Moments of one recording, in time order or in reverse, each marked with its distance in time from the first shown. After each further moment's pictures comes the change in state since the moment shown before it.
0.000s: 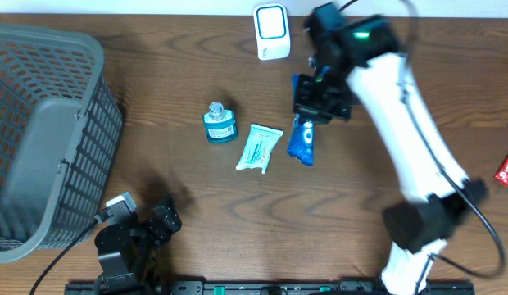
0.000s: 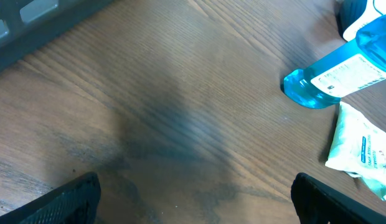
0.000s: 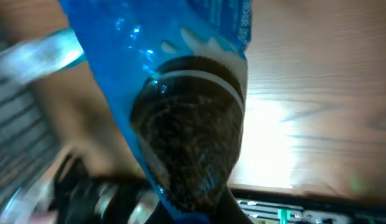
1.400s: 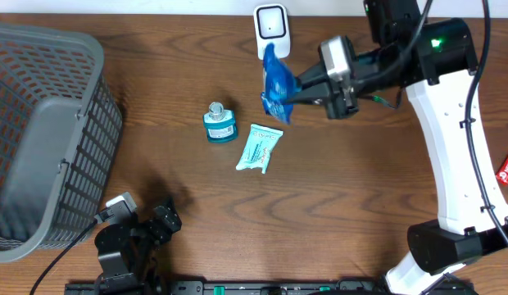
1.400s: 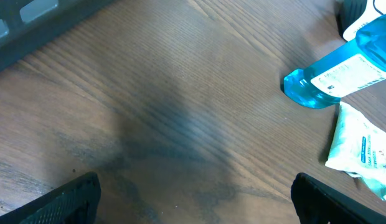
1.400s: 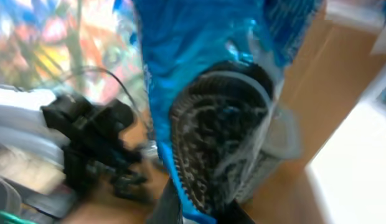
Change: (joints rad) left arm 0.000 0.000 0.000 0.000 0.000 0.000; right arm -0.106 -0.132 -0.020 0.174 -1.172 -2.055
